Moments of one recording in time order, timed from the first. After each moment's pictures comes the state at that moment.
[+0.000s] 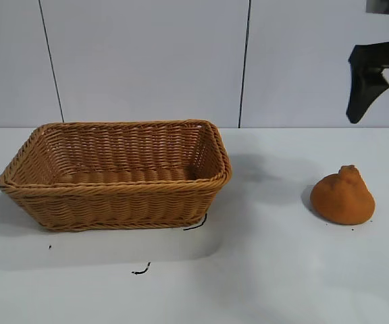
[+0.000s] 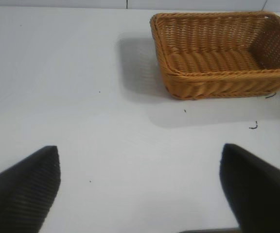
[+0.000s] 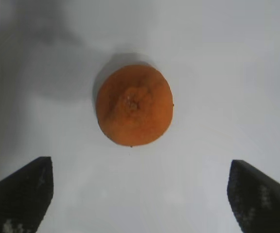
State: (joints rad) left arm -0.03 0.00 -0.50 -0.05 1.07 0.00; right arm 0.07 2.00 -1.42 0.10 0.91 0.01
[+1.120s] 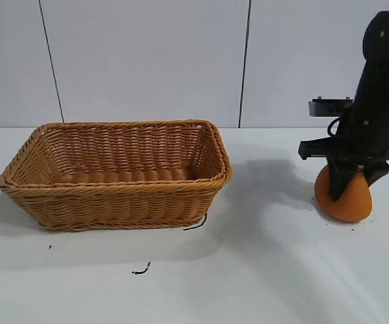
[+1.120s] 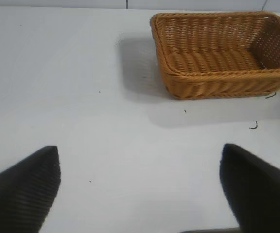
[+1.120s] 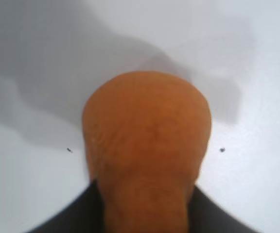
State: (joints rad) left arm -0.03 0.00 -0.50 -0.05 1.07 0.00; right arm 0.07 2.06 -1.66 0.06 1.02 0.04
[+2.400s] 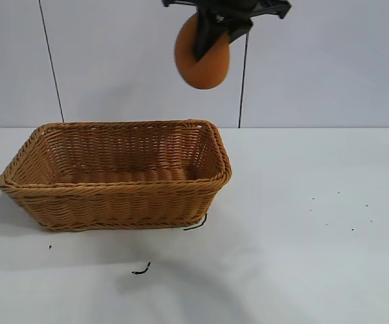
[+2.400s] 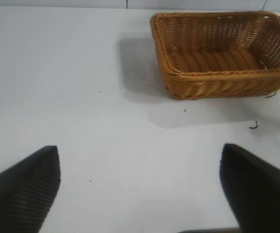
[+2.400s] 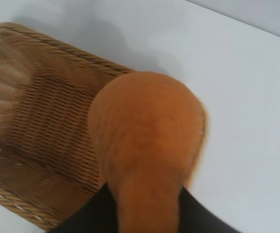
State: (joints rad) left arm -0.03 0.00 -0.50 -0.05 1.07 0.00; right arm 0.63 2.19 -1.90 0.10 0.80 0.08
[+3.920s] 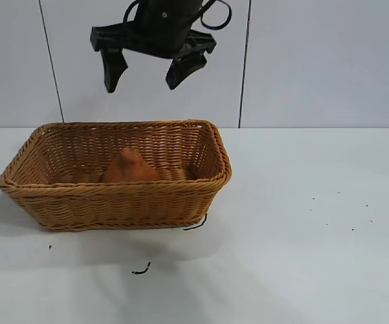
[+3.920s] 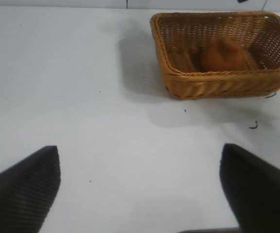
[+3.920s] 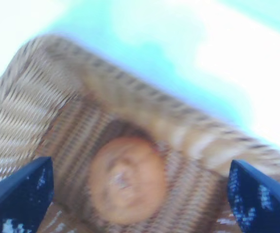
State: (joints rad) left arm -0.03 0.00 -0.50 -0.05 1.07 0.00; right arm 0.44 2.28 -2.20 0.00 1.04 0.10
